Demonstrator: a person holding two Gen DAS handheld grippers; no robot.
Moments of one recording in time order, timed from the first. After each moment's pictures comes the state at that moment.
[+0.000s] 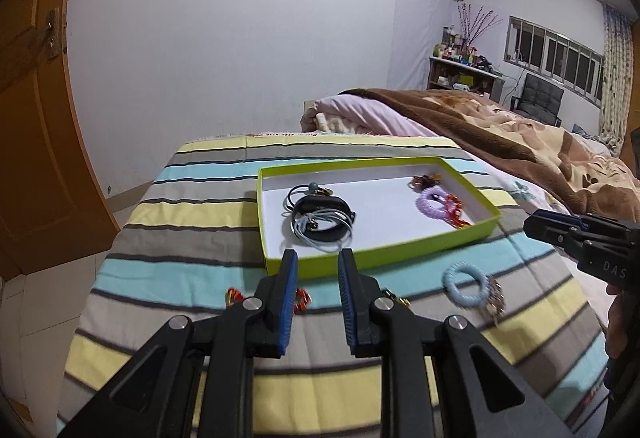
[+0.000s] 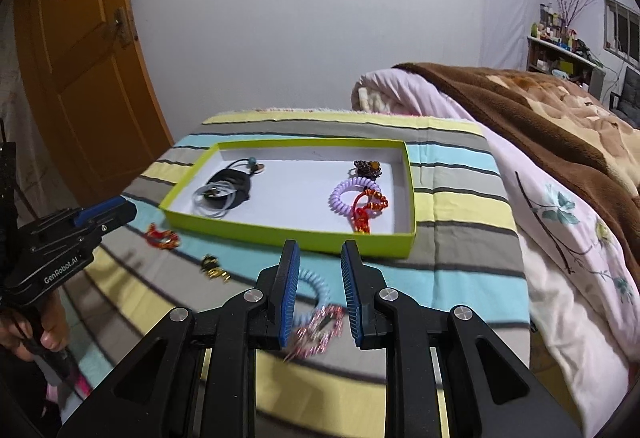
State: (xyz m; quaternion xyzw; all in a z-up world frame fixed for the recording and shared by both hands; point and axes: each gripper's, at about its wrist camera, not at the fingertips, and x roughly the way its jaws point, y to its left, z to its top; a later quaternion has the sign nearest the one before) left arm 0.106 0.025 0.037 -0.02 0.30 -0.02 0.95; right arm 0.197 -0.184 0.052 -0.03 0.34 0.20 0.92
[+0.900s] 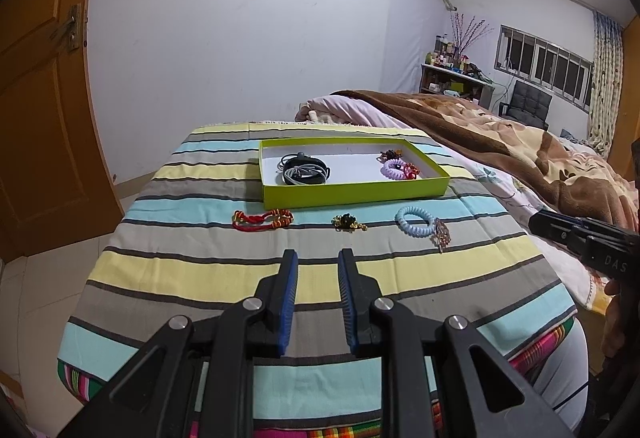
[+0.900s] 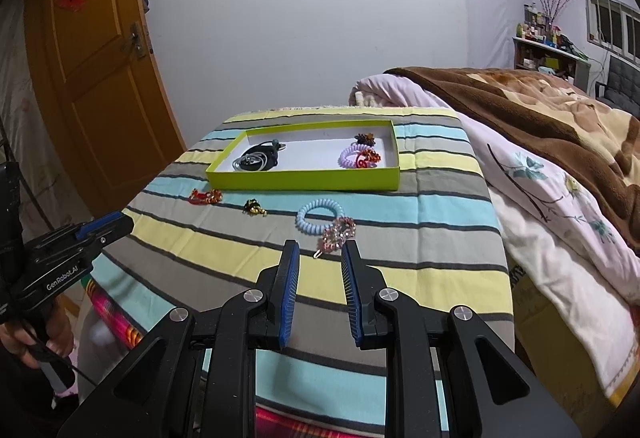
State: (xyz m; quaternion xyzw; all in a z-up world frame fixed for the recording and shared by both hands) left arm 0.006 0.014 0.034 -0.04 0.29 -0.03 0.96; right arm 0.100 -0.212 0.054 -0.01 0.33 0.20 0.92
